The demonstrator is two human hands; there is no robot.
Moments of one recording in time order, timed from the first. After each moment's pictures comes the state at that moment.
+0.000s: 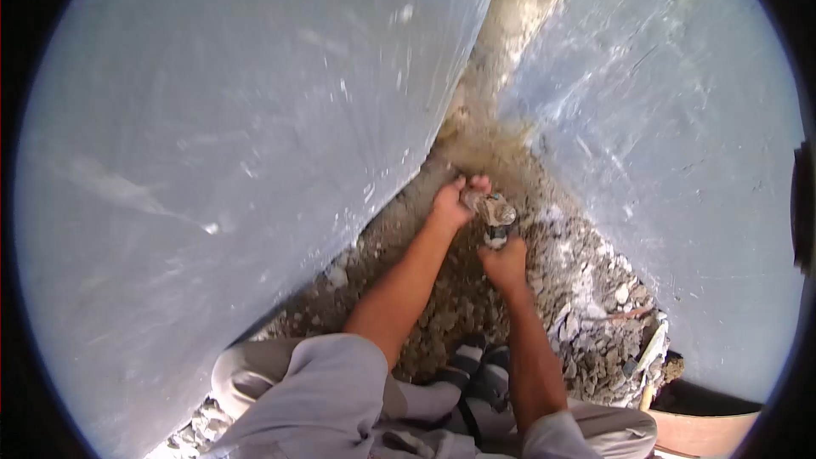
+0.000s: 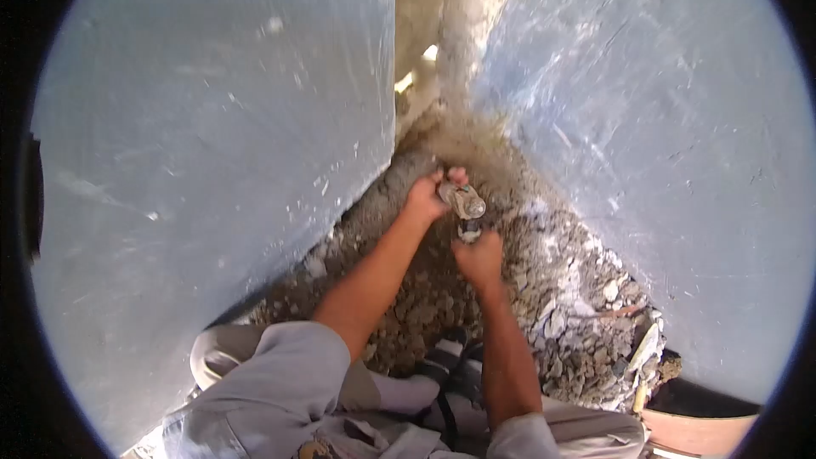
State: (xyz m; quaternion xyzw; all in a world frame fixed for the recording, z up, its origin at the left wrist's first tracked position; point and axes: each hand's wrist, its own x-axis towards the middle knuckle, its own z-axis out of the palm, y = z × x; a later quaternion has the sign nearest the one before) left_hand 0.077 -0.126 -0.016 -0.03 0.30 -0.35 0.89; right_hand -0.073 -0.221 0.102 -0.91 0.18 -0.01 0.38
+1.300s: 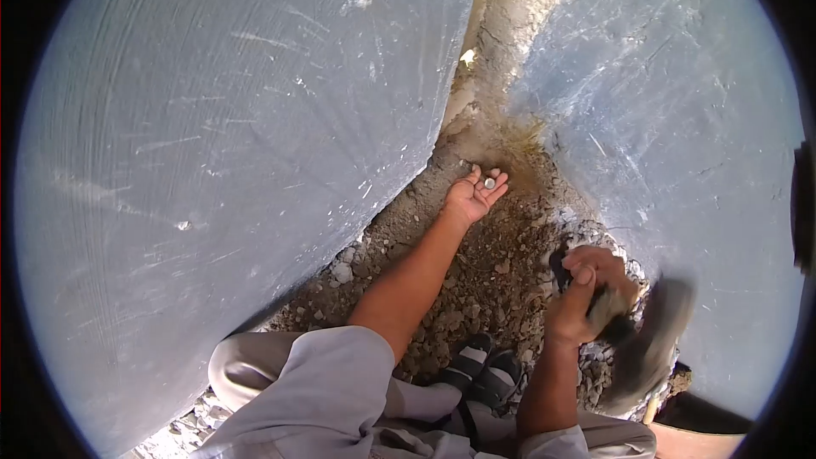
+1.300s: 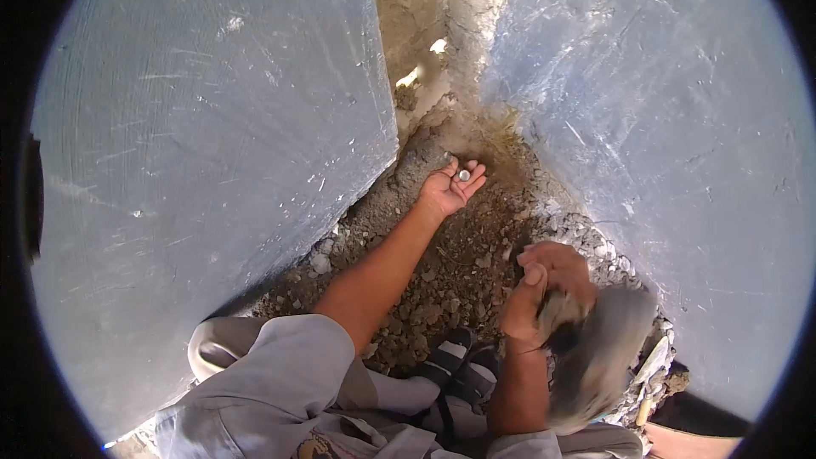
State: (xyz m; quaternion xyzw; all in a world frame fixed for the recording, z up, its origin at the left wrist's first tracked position) left_hand 0.079 -0.135 0.018 0.06 0.35 -0.30 0.89; right_hand -0.097 -0.223 0.229 -0.71 -0.03 -0.41 0.58
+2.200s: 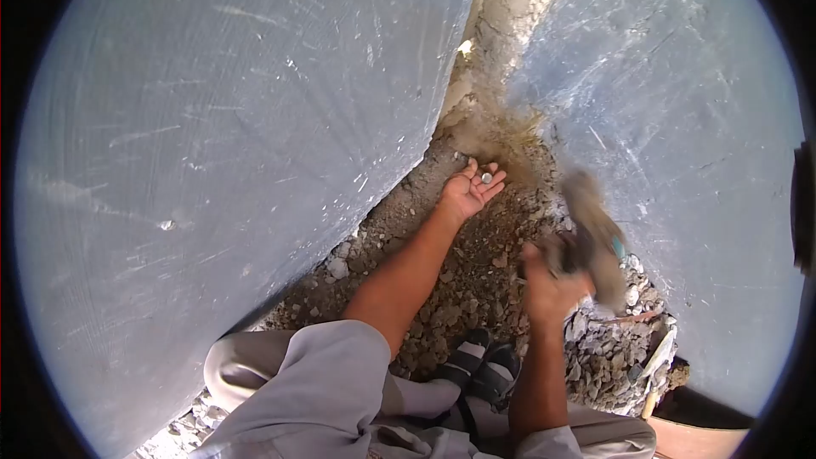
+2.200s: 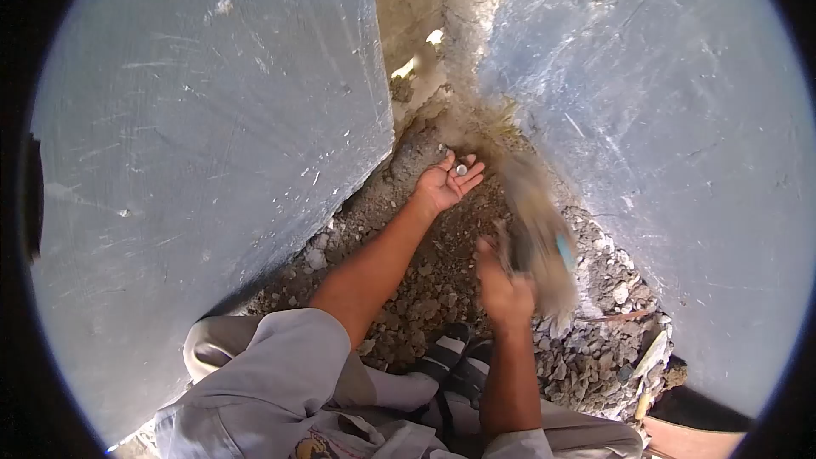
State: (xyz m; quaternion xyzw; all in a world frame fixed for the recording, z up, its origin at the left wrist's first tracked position) left_hand 0.076 -0.133 -0.006 0.09 0.30 -0.33 0.89; right_hand -0.097 -0.201 0.212 -0.80 0.14 -0.26 0.51
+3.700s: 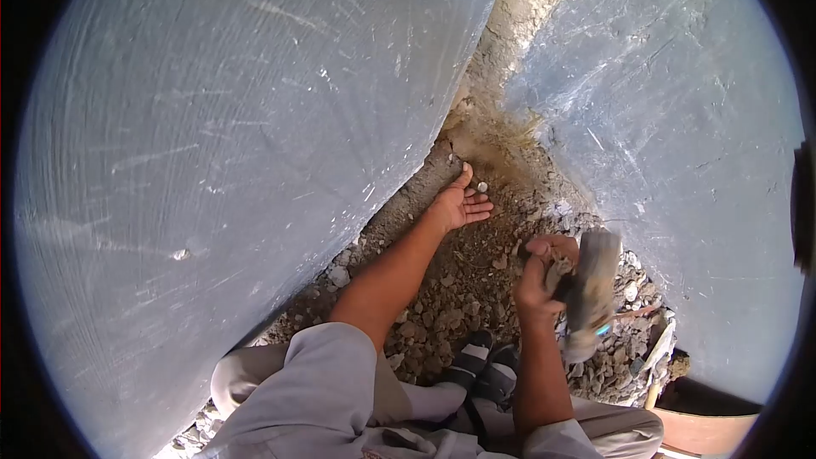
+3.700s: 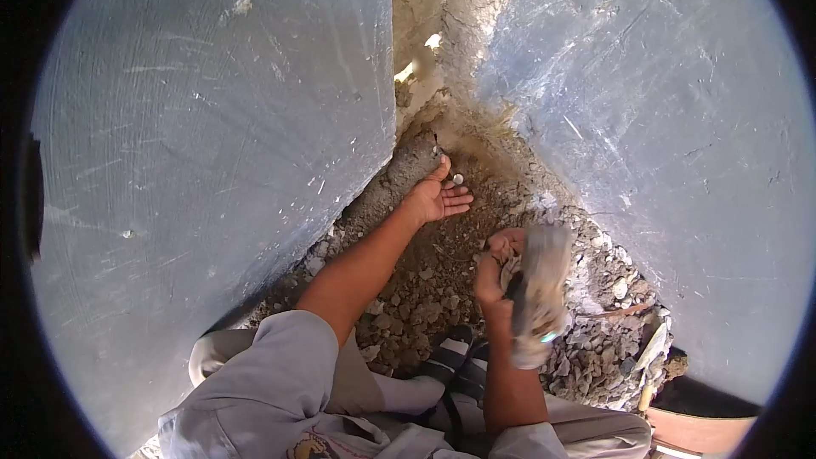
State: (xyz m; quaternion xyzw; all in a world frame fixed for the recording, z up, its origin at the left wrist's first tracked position) left_hand 0.073 -0.112 -0.032 0.30 0.28 -0.45 0.79; right_hand -0.095 -0.210 0.139 -0.89 0.09 -0.28 0.34
